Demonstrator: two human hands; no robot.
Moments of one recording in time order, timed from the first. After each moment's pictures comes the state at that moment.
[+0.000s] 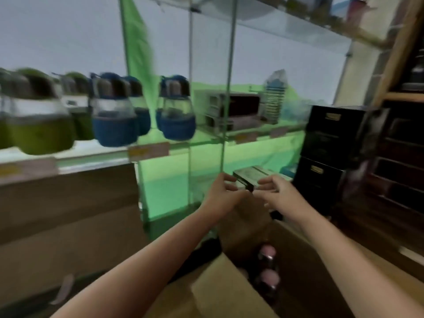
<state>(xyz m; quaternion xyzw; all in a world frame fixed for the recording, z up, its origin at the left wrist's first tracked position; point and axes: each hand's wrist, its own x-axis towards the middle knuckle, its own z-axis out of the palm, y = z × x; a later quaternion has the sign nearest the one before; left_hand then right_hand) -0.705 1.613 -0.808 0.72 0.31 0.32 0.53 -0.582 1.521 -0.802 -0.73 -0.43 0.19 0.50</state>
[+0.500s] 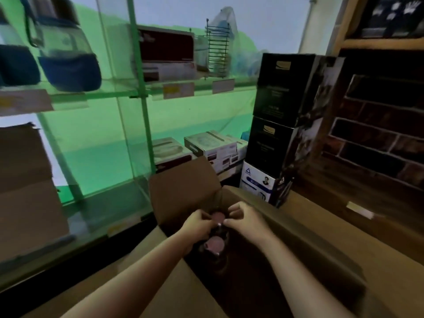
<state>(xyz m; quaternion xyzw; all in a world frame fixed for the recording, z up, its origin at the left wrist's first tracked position) -0.584 1.571 -0.979 0.70 0.42 0.08 0.57 -0.477 1.466 -0.963 -0.81 -0.36 0.24 0.39</state>
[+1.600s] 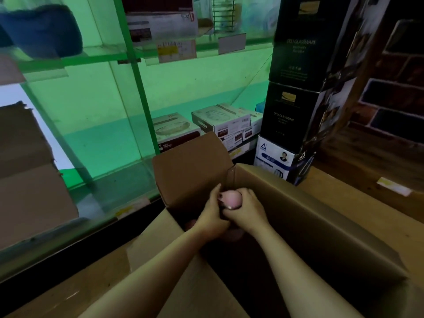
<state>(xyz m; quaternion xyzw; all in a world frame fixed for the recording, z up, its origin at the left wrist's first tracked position) -0.575 1.571 -1.020 0.79 0.32 0.11 0.52 -0.474 1.503 -1.024 -0.84 -0.36 0.17 0.36</state>
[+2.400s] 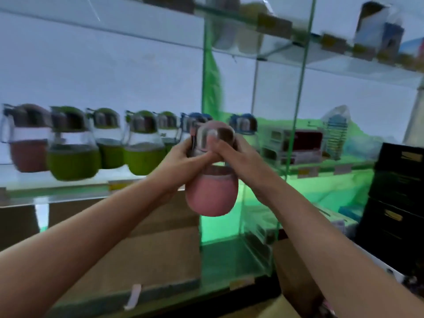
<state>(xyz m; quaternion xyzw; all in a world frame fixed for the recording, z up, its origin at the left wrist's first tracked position) -0.895 1.659 -0.693 0.72 0.23 0.48 0.45 -0.767 1.615 -0.684 -0.53 -0.61 0.18 0.56</state>
